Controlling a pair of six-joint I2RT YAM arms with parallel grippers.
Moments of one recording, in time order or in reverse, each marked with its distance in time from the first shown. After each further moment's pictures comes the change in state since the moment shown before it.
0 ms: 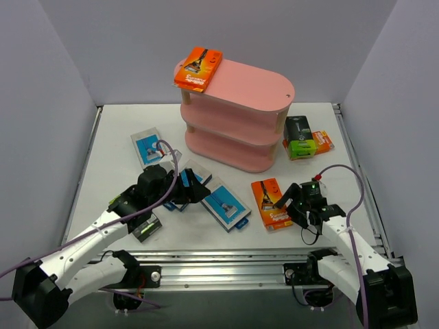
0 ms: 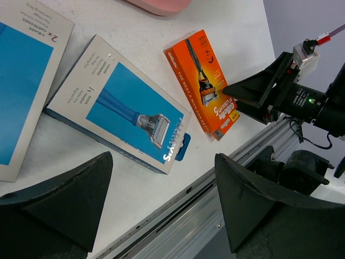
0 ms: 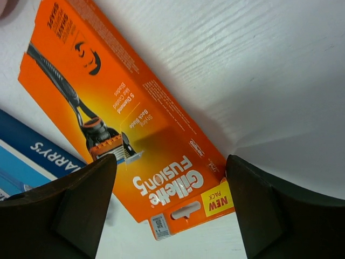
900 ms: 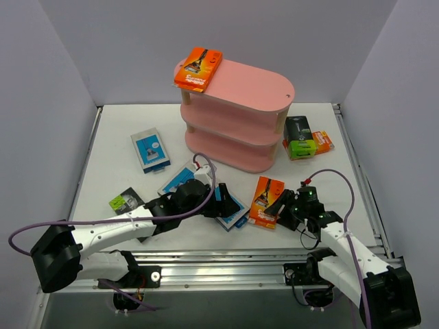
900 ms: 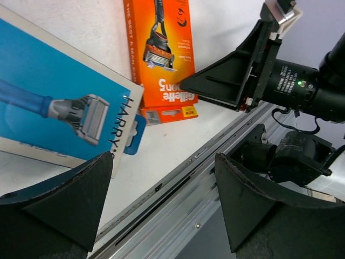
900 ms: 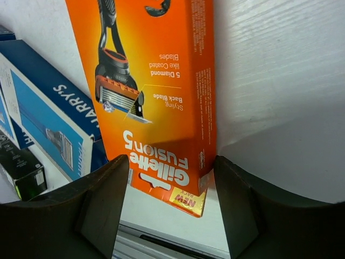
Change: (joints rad) left arm -0.351 0.280 0.027 0.212 -0.185 -0.140; right arm 0.053 -0.038 -0.101 0.135 -0.225 0.017
